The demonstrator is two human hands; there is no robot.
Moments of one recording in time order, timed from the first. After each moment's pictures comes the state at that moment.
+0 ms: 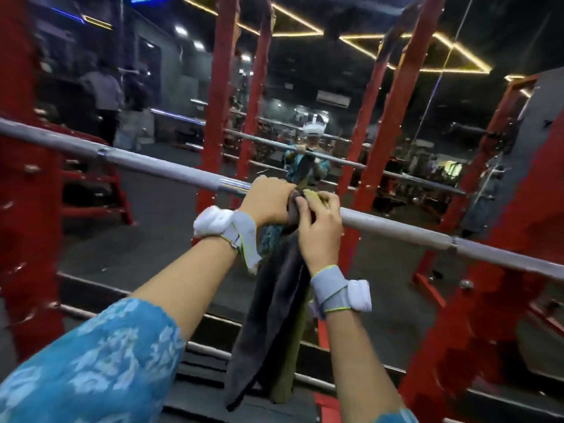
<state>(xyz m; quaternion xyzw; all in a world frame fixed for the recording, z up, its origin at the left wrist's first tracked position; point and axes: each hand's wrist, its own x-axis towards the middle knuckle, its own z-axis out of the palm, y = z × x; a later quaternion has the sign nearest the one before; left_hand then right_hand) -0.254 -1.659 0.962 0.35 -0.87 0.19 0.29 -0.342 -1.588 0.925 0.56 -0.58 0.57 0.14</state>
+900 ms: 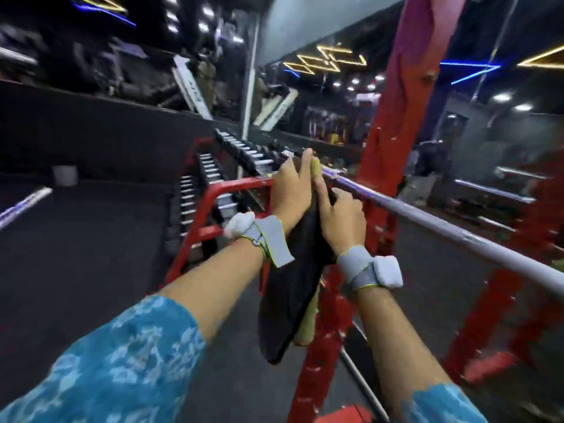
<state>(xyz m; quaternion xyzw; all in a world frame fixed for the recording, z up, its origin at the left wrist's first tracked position) 0.181 -1.626 0.980 0.60 -0.36 0.06 0.72 0.095 -1.662 0.959 0.81 -0.34 0.43 -0.18</state>
